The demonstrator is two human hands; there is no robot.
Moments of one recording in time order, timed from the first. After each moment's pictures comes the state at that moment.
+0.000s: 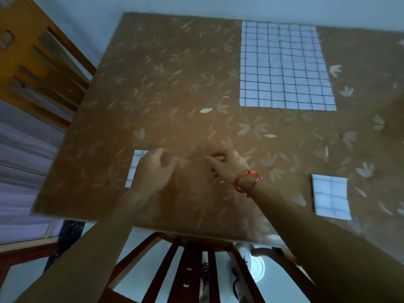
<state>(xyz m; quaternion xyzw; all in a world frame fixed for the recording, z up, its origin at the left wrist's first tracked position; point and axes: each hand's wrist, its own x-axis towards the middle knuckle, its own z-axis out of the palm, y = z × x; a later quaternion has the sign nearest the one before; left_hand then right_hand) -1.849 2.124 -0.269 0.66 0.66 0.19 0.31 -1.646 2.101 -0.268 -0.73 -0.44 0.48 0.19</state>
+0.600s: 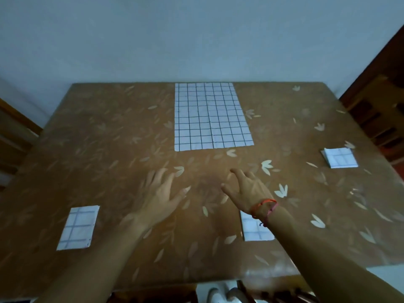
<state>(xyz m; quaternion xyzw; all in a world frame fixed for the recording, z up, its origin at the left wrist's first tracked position) -1.675 2.109 -0.218 0.87 0.48 0.05 0.12 -1.441 2.020 -0.191 -0.82 -0.52 0.23 0.07</state>
